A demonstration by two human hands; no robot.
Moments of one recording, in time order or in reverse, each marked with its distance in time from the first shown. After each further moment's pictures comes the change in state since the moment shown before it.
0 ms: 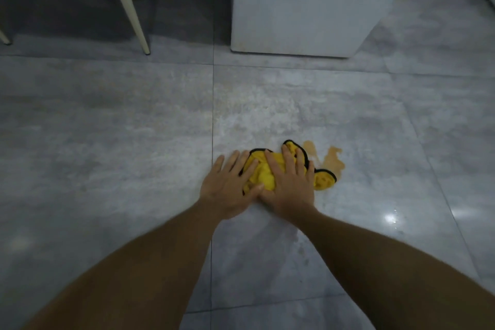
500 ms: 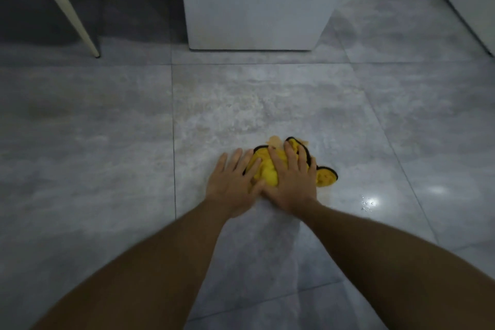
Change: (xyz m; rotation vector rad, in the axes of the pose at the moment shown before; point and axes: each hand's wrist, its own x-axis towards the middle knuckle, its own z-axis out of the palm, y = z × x) left_hand 0.043 0.073 0.000 0.025 0.036 0.075; right_hand -0.007 0.081 -0.008 -0.032 0.046 0.106
